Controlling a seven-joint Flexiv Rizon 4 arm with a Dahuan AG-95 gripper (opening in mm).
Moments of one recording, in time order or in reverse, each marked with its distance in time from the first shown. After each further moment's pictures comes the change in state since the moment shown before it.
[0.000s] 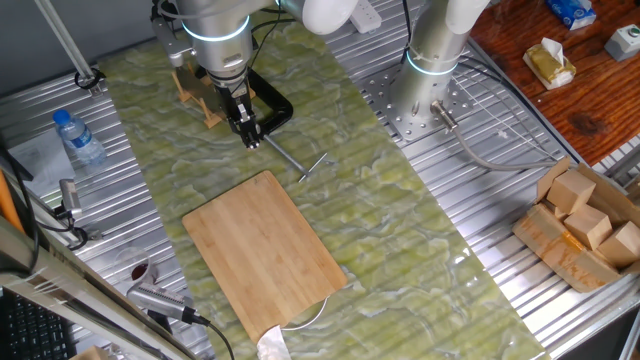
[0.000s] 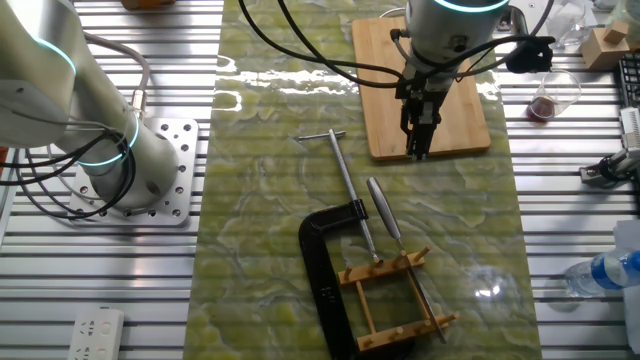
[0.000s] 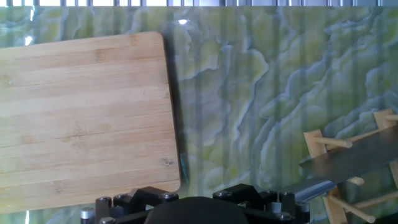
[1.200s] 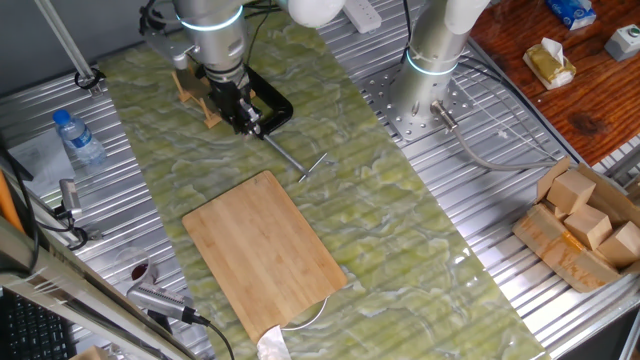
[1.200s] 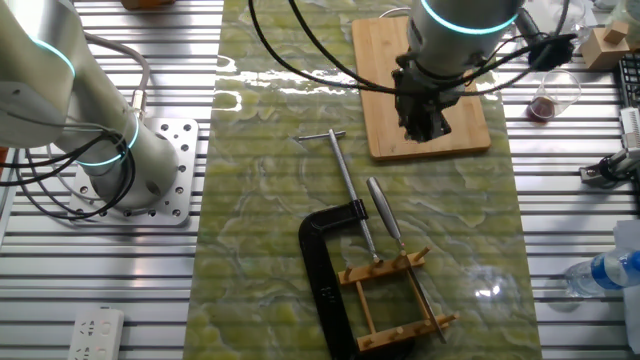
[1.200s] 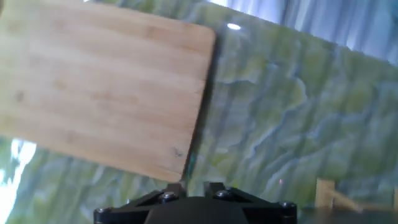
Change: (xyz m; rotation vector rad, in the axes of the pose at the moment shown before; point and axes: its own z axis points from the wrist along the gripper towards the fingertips) arm 0.001 -0.005 -0.001 -0.078 -0.004 -0.498
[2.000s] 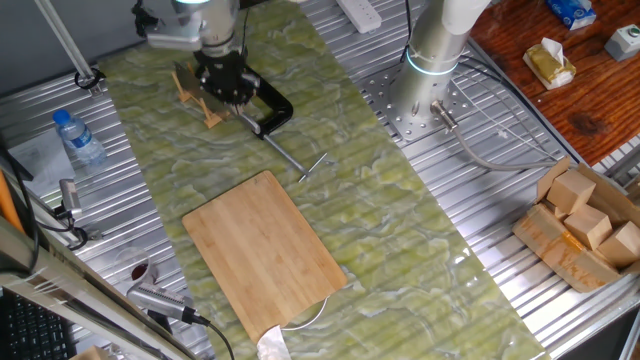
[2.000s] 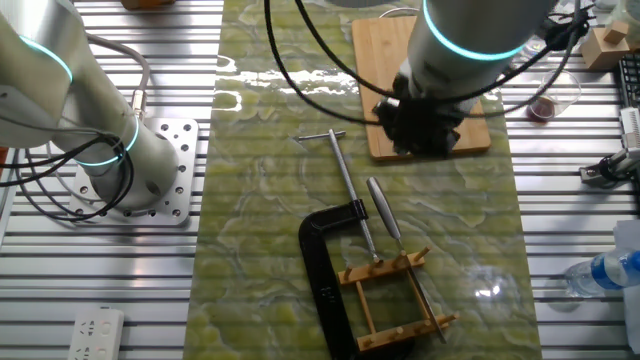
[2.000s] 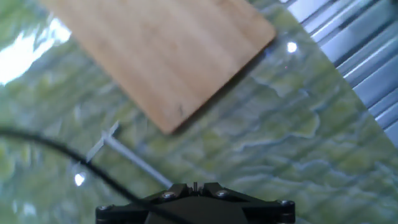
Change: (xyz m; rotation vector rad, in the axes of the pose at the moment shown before) arm 0.049 -0.041 -0.027 -0.011 0.051 -0.550
